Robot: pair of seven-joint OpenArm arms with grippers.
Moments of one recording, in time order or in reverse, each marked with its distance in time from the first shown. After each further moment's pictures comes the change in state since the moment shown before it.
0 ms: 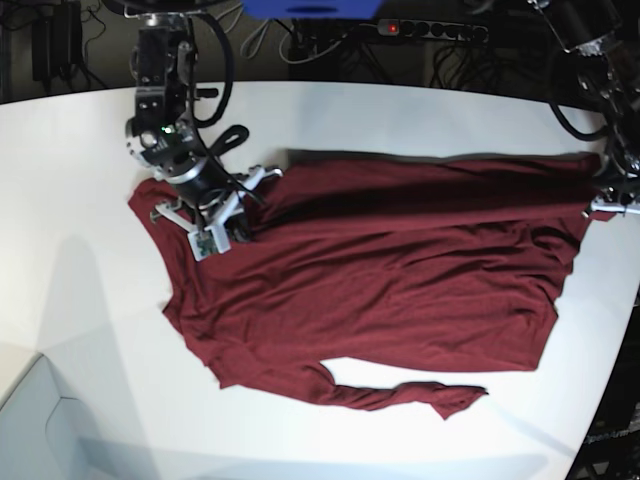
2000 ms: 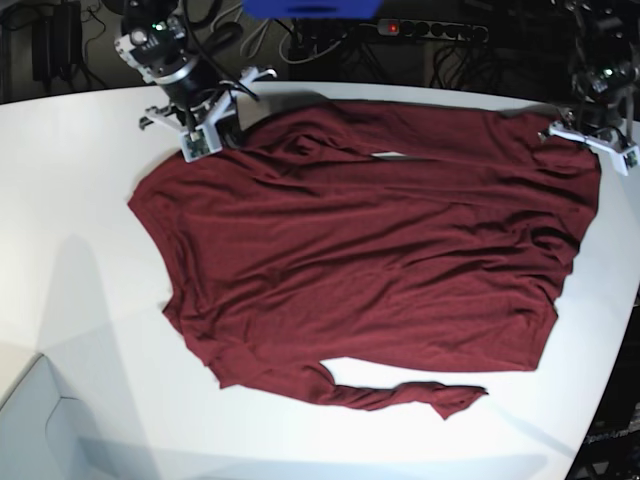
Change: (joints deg) left arm 22.1 3.7 5.0 20.3 -0.5 -0.2 -0.1; right arm -23.4 0.2 0.0 15.7 -0.1 0.0 0.7
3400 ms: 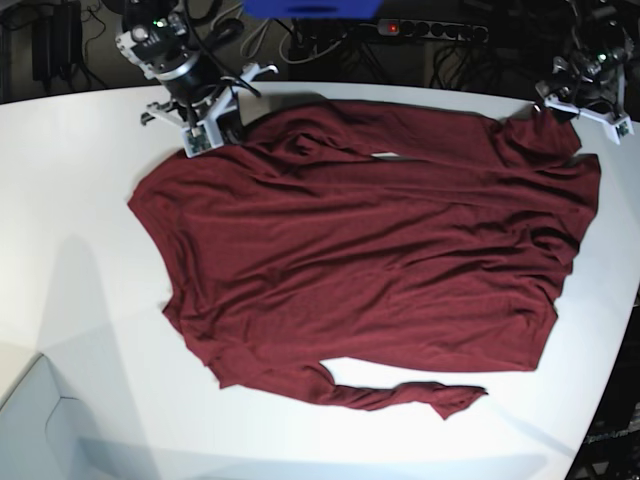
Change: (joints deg) left arm 2.0 1.7 -0.4 -7.6 0.2 0.2 -0.7; right arm -1.4 0.0 -0.4 -0.1 0.0 0.0 0.2
